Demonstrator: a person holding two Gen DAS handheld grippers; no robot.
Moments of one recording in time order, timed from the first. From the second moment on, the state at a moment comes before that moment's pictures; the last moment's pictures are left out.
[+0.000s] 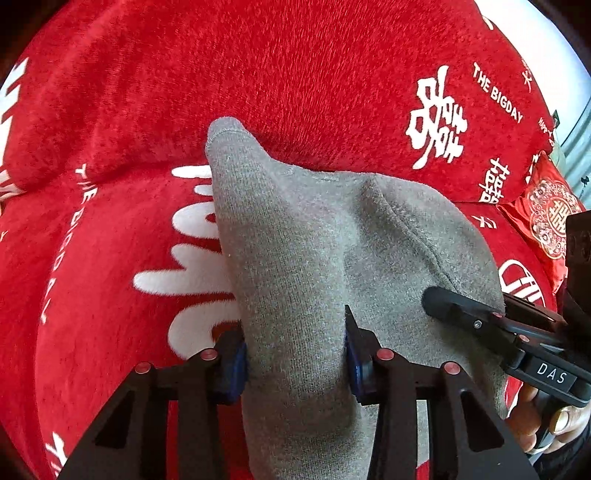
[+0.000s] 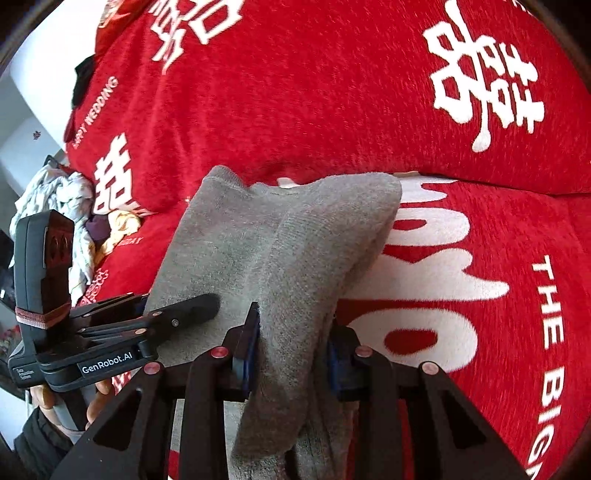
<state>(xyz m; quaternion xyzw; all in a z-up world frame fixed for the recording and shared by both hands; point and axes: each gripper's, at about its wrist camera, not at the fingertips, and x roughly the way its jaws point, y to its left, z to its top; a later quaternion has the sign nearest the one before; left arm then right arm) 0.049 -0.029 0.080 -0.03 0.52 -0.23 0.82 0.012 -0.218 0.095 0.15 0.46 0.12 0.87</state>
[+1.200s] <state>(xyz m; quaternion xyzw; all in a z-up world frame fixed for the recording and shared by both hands) -0.067 0.037 0.055 -0.02 0.51 -0.19 0.84 -0.103 -0.164 0.063 0.11 0.47 0.12 0.87</state>
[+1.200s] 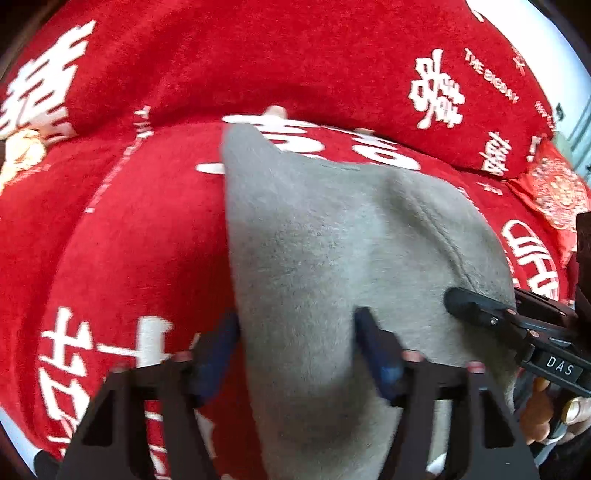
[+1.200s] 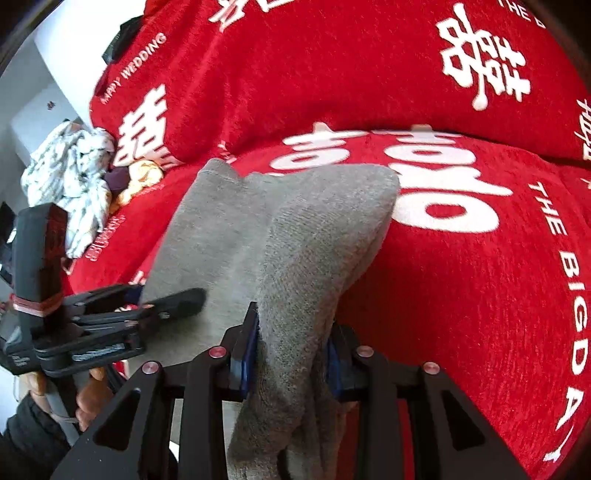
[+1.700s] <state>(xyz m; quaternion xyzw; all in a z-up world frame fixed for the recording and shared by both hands) -0.017 0.029 0.062 0.03 0.51 -0.12 0.85 -0.078 -0.158 0.091 0.06 0.45 0.13 0.88</state>
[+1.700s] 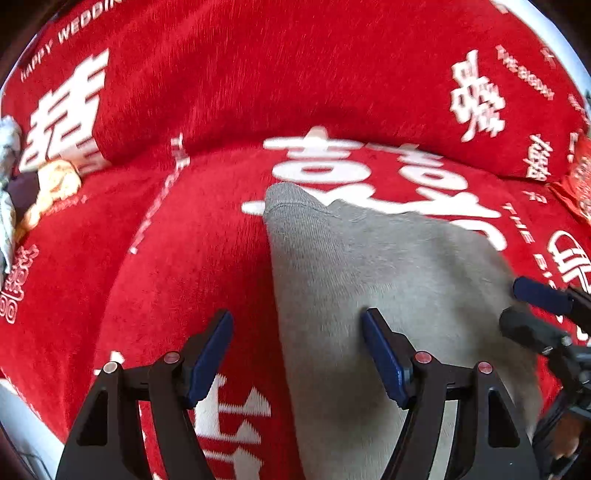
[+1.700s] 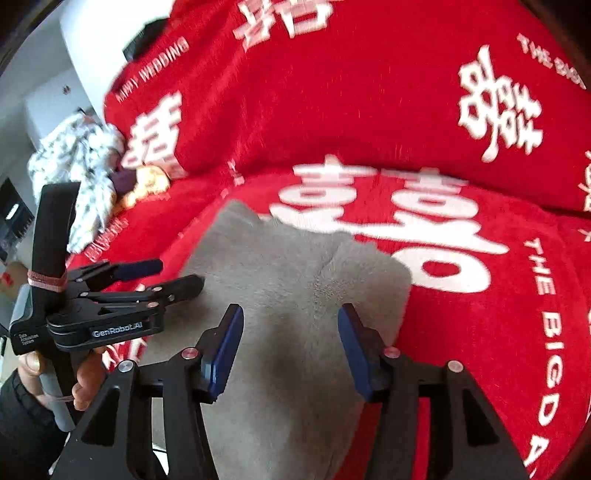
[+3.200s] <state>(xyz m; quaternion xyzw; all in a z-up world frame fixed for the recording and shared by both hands) -0.141 0.047 0.098 0.06 0.45 -0.13 0.88 -0.203 -0.117 0.088 -0.10 0.45 0.15 0.87</state>
